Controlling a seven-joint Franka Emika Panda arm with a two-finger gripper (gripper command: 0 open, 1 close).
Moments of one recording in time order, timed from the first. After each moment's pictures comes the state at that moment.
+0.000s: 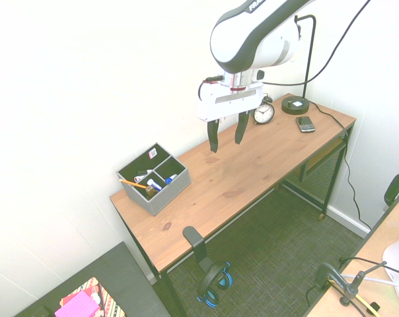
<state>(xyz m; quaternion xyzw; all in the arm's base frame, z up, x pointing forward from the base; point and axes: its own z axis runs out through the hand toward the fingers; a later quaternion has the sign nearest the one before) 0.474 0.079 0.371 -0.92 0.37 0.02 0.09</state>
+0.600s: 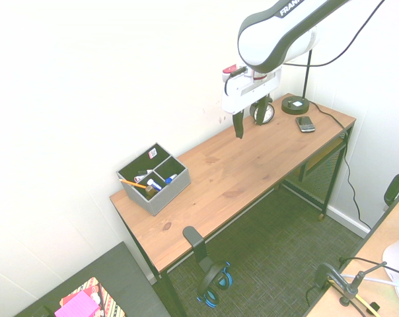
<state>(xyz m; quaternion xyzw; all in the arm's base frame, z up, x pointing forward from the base) 0.456 0.026 0.389 -0.94 0.35 -0.03 0.02</state>
